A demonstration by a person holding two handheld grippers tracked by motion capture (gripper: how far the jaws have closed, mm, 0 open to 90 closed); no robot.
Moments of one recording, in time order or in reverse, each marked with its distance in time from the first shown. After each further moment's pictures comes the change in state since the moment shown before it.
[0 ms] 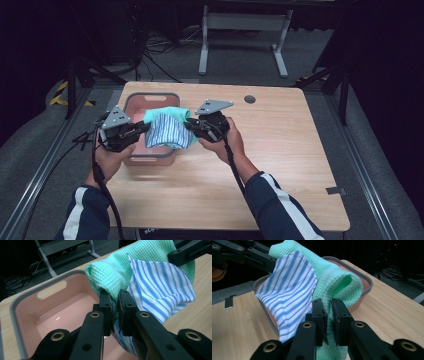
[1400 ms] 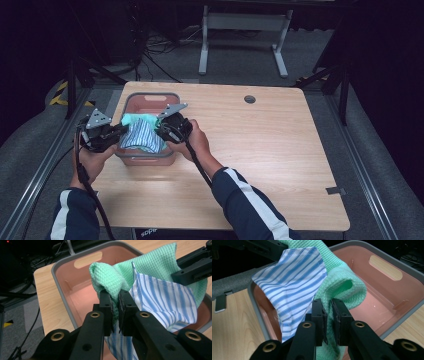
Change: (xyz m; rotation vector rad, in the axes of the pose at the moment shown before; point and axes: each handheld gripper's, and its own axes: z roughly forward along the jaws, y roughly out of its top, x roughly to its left) left arm 0.043 -0.037 -0.002 0.101 0.140 -0.076; right arm 0.035 0.011 0.096 0.121 0.048 -0.012
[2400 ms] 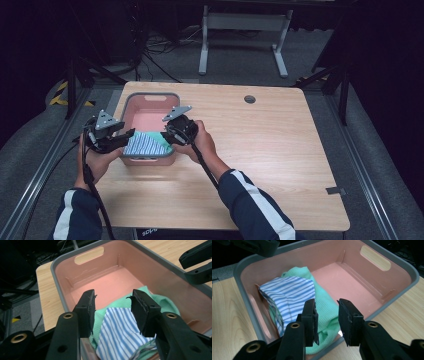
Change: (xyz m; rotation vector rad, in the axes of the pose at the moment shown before) left arm -0.013 0.003 0.006 0.015 0.037 0.007; right arm -0.006 -0.012 -0.008 0.040 -0.047 -0.031
